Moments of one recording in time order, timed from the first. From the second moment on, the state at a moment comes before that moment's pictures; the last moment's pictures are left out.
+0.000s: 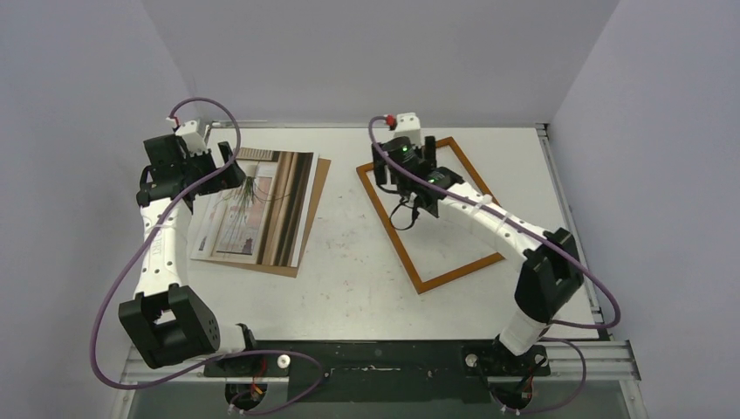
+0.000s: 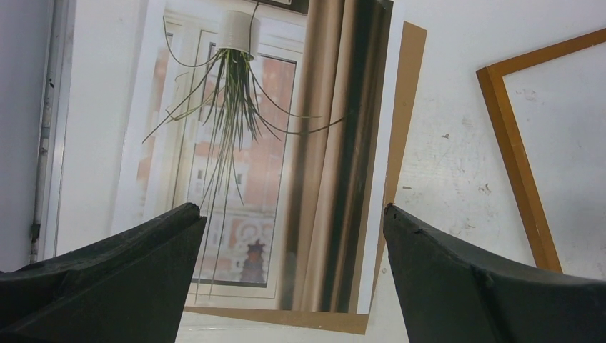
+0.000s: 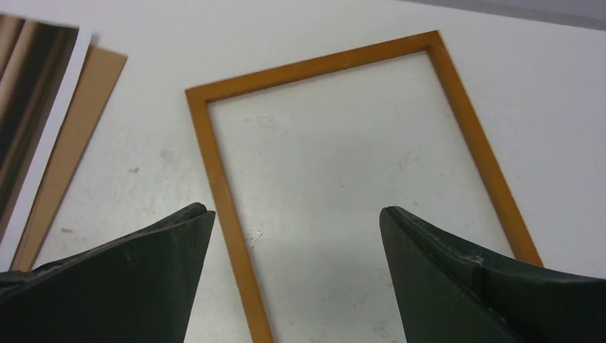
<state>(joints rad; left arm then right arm) 0.28 1.35 1.25 -0.55 0.32 -0.07 0.68 1.63 1.45 -0.38 0.58 0.25</state>
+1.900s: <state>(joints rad) 0.24 1.34 1.26 -0.75 0.39 0.00 0.76 1.94 1.60 -0.55 0.18 0.32</state>
